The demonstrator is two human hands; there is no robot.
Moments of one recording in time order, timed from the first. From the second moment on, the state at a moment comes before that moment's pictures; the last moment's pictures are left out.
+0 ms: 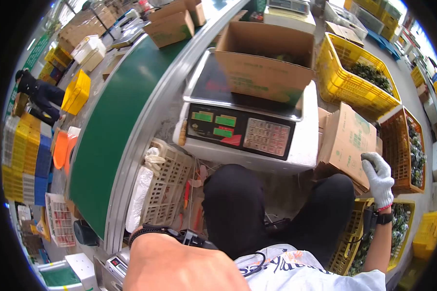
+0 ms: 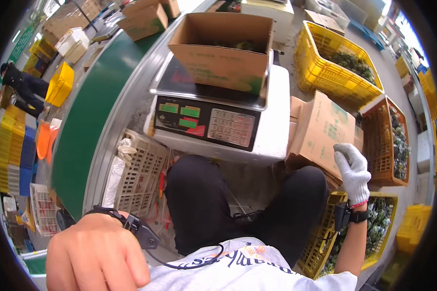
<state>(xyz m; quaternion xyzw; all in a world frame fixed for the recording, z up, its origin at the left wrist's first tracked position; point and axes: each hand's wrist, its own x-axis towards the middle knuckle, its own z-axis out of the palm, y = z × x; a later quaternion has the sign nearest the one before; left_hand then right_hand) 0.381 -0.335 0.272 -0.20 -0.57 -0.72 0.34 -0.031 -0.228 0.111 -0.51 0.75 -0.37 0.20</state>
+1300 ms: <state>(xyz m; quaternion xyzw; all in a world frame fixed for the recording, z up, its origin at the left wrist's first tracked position) 0.269 -0.407 0.107 0.09 -0.41 -0.88 0.24 -0.086 -0.144 0.098 -0.26 0.61 -0.69 0.28</state>
